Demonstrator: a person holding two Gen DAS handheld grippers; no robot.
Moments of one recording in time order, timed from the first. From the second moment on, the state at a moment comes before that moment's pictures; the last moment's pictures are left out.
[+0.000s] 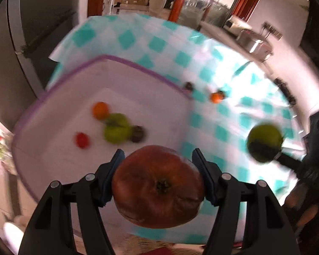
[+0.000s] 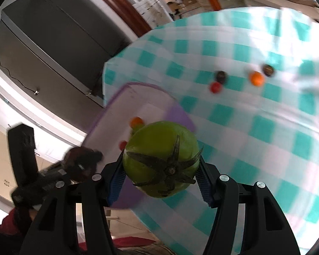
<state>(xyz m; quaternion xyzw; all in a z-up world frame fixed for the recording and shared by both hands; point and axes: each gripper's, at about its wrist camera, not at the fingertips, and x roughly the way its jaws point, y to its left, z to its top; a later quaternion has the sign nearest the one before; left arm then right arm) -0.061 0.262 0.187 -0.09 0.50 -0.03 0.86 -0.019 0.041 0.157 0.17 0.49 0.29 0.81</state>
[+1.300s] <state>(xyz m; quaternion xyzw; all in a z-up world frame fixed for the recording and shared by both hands) 0.025 0.357 0.046 -0.04 0.72 -0.07 0.69 0.119 0.253 0.035 0.04 0.68 0.11 0.72</state>
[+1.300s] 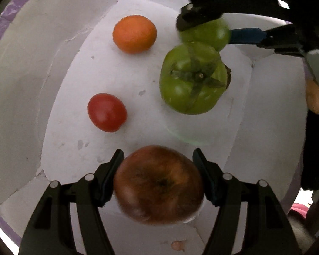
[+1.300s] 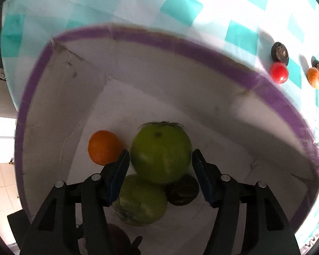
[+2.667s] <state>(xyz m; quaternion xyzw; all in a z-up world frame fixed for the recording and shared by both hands) -0.117 0.066 0.191 0.02 0.42 -0.03 0.91 -0.079 -0.073 0.429 0.22 0.51 0.17 0.82</state>
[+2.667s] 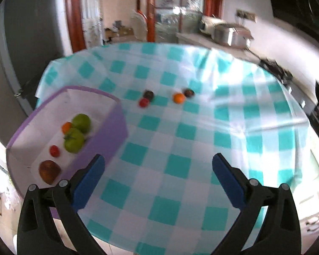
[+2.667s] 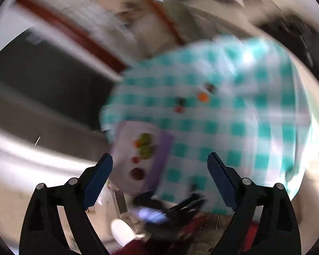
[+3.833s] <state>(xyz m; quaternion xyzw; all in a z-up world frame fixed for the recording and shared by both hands) 0.109 0.058 0.056 0.03 0.53 -0.08 0.84 0.248 -0.134 0.145 0.16 0.56 0.04 0.81</state>
